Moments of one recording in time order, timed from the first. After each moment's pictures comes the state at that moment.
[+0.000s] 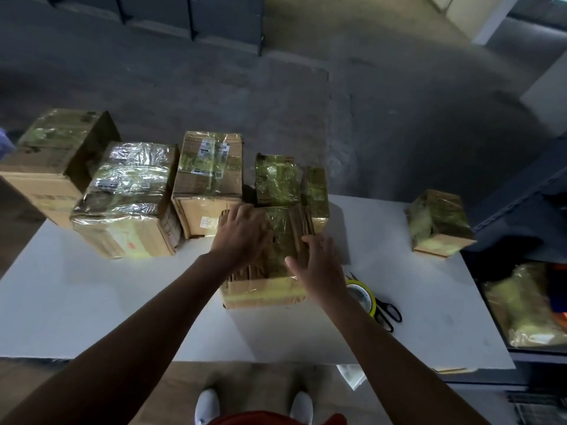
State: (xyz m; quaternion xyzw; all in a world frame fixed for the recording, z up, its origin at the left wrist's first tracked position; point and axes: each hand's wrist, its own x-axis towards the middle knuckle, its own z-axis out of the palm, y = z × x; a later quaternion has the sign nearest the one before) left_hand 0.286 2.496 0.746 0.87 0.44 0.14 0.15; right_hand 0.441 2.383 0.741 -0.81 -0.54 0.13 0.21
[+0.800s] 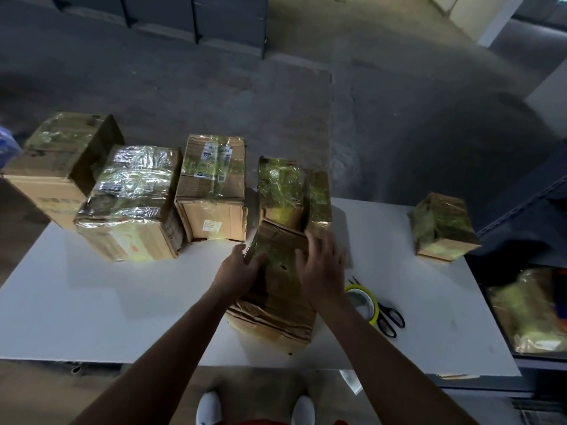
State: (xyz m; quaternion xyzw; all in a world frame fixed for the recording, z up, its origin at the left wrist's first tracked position) left_hand 0.276 2.455 0.732 0.62 0.59 0.14 0.50; right_hand 0.438 2.392 0.731 -0.83 -0.54 0.03 0.13
